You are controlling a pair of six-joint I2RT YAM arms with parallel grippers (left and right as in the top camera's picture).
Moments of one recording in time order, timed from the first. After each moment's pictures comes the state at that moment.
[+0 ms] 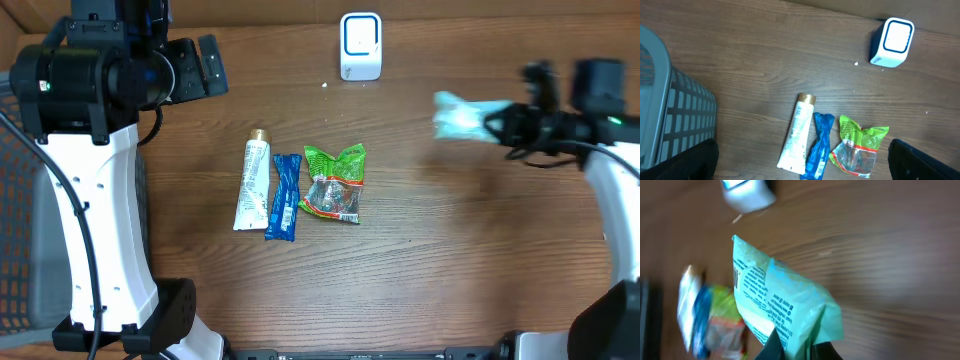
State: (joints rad) left arm -0.06 1.78 2.47 -1.62 -0.04 -0.26; right arm -0.20 1.57 1.29 -0.76 -0.57 0.05
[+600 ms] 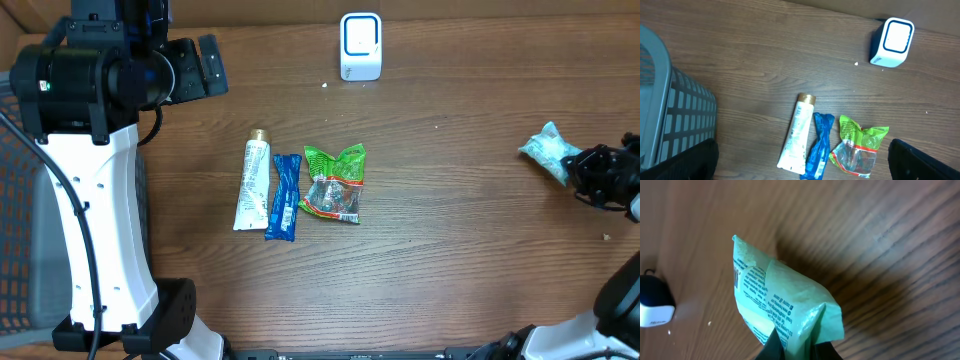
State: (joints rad) left arm -0.06 1.78 2.47 -1.62 -0.04 -0.26; right arm -0.61 1.76 1.02 -0.36 -0.51 0.41
